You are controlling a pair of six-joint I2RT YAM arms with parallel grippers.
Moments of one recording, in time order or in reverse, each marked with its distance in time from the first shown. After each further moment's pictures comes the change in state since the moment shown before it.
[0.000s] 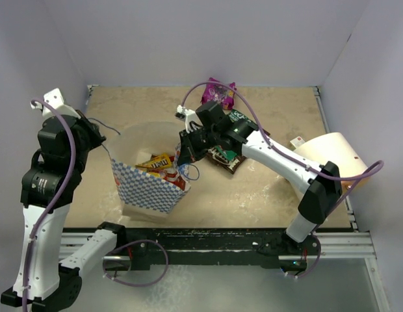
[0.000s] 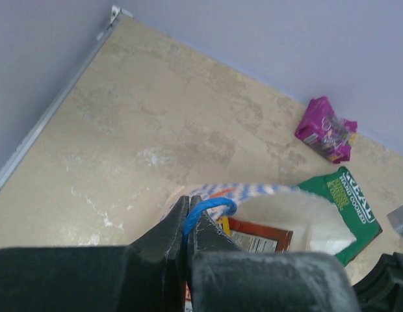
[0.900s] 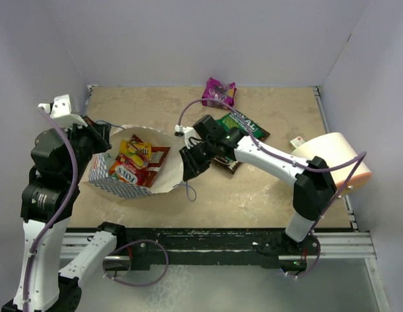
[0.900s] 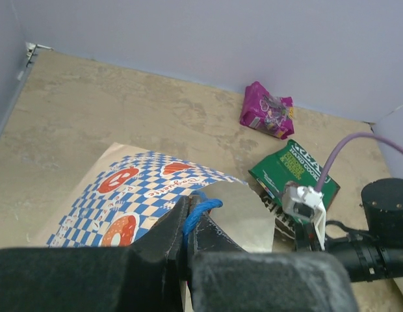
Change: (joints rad) left arm 0.000 -0.080 -0.088 0.186 0.251 0.151; right arm 0.001 0.062 -0.136 -0.018 -0.044 -0.132
